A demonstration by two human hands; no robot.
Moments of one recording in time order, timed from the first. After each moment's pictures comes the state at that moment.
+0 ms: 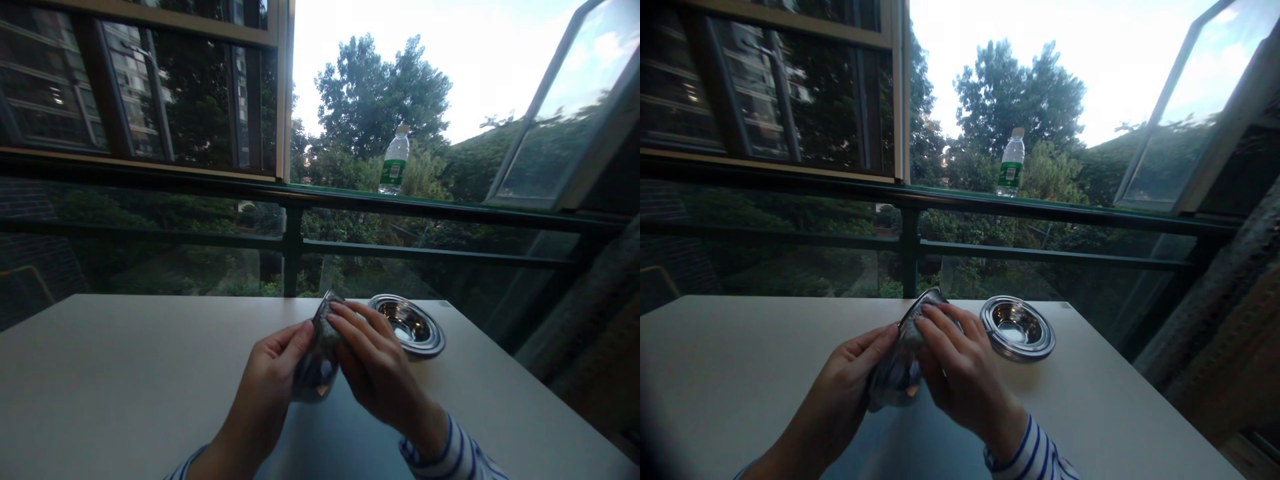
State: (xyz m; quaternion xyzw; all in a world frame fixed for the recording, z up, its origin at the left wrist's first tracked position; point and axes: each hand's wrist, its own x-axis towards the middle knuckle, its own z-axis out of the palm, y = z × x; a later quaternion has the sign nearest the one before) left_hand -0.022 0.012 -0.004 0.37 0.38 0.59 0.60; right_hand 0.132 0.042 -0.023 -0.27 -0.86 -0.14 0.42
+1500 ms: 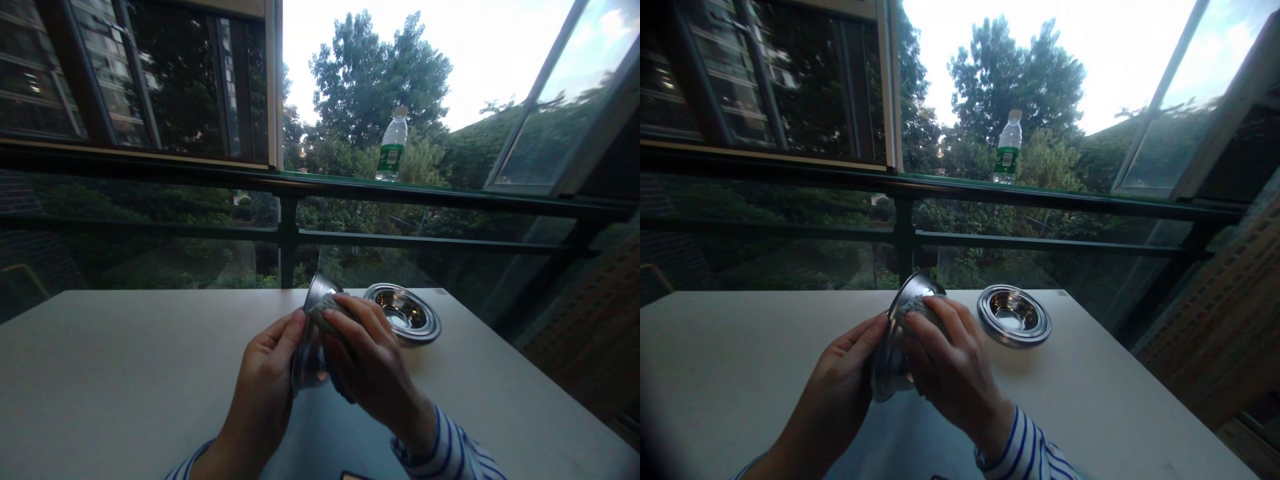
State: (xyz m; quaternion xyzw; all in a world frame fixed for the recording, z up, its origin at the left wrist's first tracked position) left_hand -0.016 0.007 -0.007 0.32 0.34 0.63 0.62; right_hand 0.122 0.035 -0.027 -0.28 -0.82 -0.10 0.50
